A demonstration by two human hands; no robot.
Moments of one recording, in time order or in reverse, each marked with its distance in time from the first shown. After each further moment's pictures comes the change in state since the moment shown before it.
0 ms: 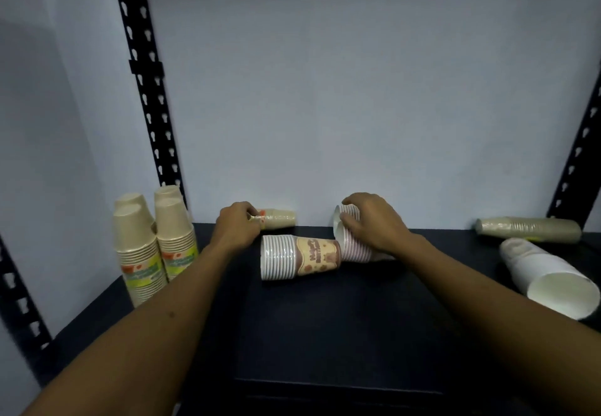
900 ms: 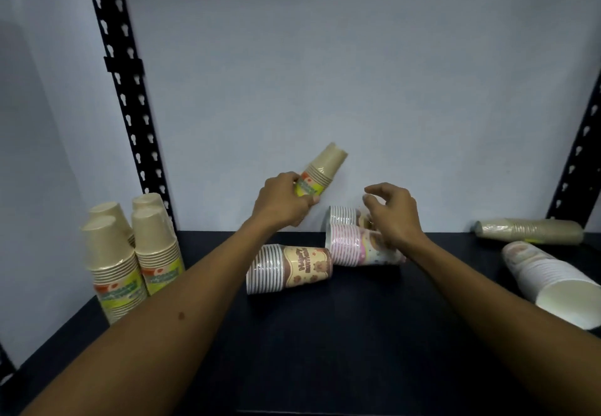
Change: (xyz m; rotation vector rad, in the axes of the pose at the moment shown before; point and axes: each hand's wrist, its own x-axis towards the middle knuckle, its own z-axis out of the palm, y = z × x) left_hand 0.015 0.101 0.010 -0.128 -0.090 0.245; right_hand 0.010 0.026 -0.003 0.509 0.326 0.292
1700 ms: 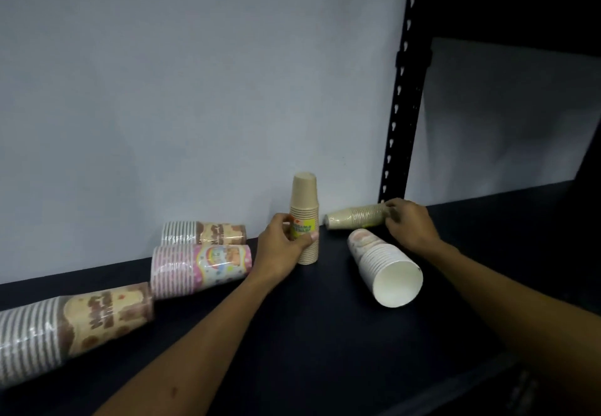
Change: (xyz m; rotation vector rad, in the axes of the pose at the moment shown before) left_hand -0.022 0.133 0.222 -0.624 -0.273 0.012; right_hand -0.004 0.168 -0.243 -0.658 0.135 0.186
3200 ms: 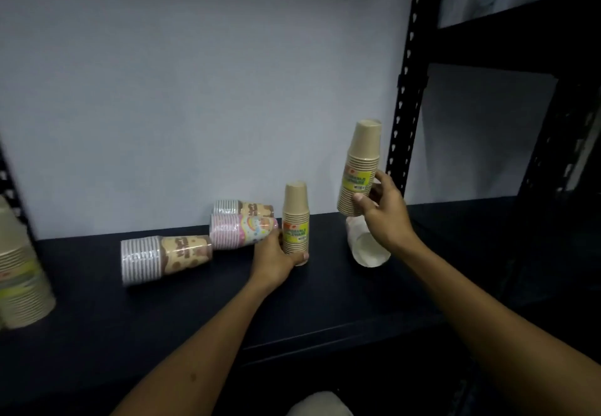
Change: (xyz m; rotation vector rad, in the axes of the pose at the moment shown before) left_hand -0.111 0.008 -0.046 0.104 0.069 -0.044; right_hand -0.115 -0.125 -0.062 0.744 0.039 -0.107
